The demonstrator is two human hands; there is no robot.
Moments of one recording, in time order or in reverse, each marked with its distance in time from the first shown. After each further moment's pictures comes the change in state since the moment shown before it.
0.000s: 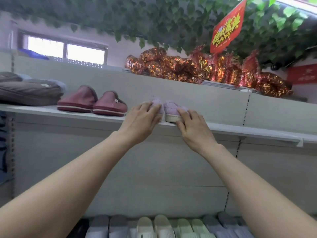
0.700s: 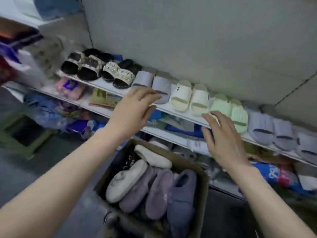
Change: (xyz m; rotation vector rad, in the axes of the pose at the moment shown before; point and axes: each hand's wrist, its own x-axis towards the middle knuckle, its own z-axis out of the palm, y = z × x) left_hand -0.397 0.160 0.062 -0.058 -0.271 -0.332; right_hand -0.407 0.065 0.095 0.264 -0.477 -0.235
